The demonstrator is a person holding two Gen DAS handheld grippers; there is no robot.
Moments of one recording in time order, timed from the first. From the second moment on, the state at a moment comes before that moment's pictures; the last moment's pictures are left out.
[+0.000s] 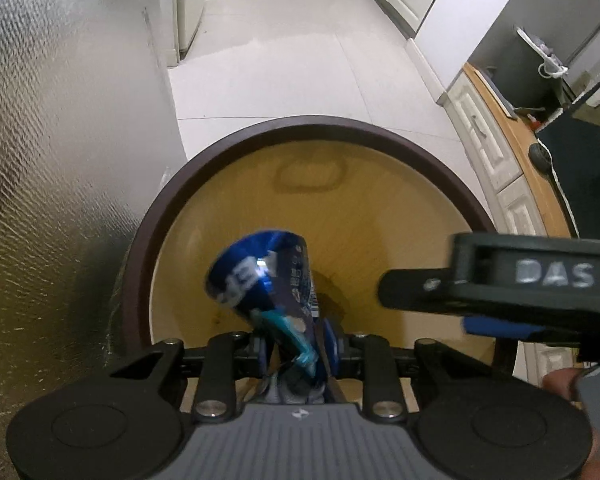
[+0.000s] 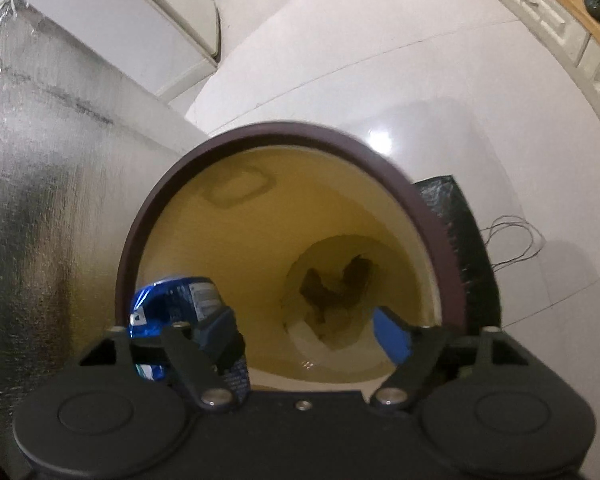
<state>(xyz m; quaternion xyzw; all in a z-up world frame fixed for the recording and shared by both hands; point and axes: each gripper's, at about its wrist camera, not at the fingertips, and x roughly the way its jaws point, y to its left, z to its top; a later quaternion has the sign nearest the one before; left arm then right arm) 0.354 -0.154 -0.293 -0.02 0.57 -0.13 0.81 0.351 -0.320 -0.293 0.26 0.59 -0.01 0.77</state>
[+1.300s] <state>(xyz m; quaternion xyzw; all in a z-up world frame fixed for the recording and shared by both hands) 0.292 -0.121 -0.220 0.01 0.55 -0.05 0.83 0.270 -0.319 -0.207 0.12 0.53 0.01 0.84</state>
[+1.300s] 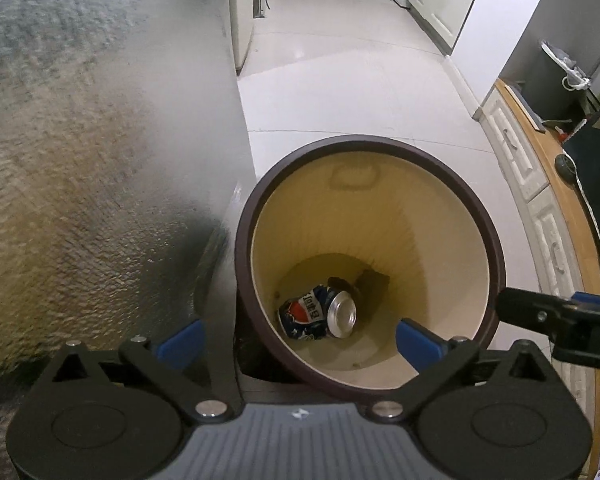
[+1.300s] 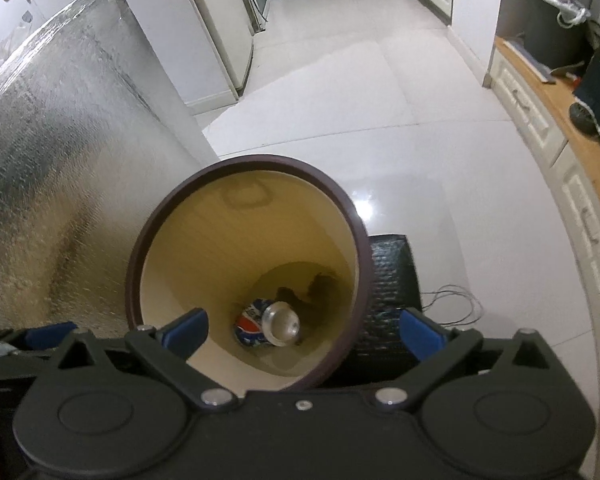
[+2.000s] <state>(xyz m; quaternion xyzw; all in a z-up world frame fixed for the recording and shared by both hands) 0.248 -0.119 -0.183 0.02 0.52 -0.08 0.85 0.210 -0.334 -0.186 0.10 0.49 -0.02 0.86</state>
